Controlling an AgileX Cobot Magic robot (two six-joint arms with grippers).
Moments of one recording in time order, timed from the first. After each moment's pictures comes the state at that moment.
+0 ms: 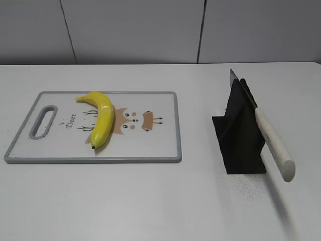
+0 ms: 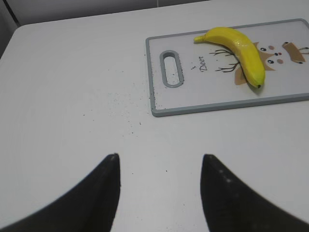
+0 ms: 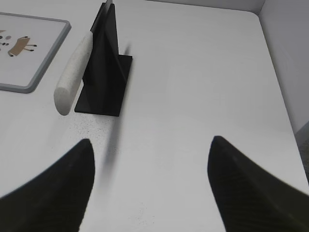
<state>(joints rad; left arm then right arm) -0.03 -0.01 -0.47 -0.04 1.08 0.24 0.10 -0.01 -0.50 0.01 1.04 -0.05</state>
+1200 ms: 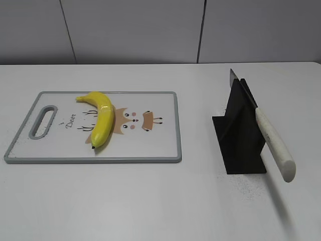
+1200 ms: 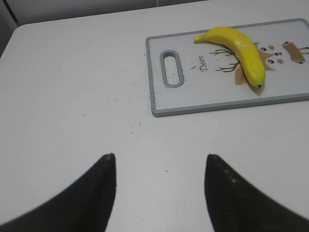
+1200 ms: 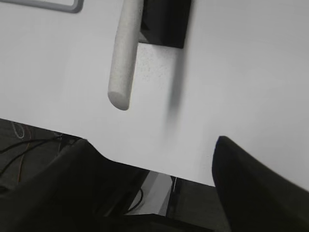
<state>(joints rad) -0.03 -0.01 -0.47 -0.04 1.08 0.24 0.10 0.96 -0.93 0.22 1.21 -0.09</state>
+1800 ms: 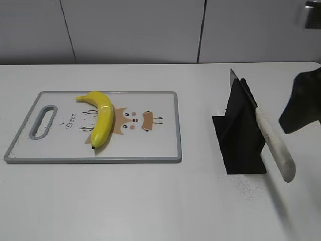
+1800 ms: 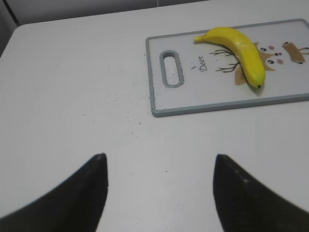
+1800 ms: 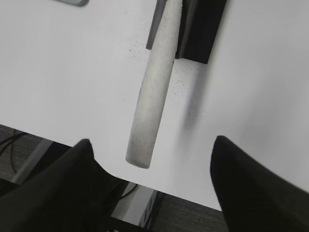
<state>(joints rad) -0.03 -0.01 -0.47 -0.04 1.08 0.24 0.27 1.32 -1.07 0.19 1.15 0.00</state>
